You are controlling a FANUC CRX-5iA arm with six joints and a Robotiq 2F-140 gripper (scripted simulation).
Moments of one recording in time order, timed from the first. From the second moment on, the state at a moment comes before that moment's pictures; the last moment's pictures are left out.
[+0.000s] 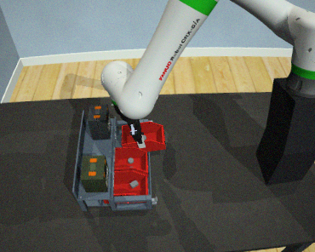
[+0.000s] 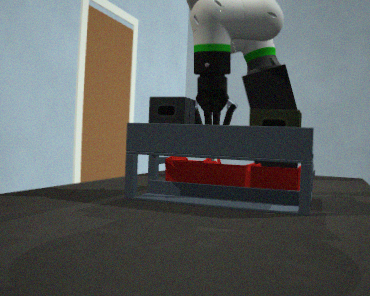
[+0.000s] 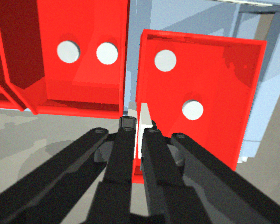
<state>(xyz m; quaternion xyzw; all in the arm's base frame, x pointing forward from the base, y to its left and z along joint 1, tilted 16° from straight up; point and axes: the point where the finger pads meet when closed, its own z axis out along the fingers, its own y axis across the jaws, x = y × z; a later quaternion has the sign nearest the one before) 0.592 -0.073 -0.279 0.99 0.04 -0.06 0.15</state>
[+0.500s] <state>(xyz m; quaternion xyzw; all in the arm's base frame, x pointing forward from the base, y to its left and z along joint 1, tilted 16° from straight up) 0.599 -0.073 -0.279 0.99 0.04 -0.06 0.15</state>
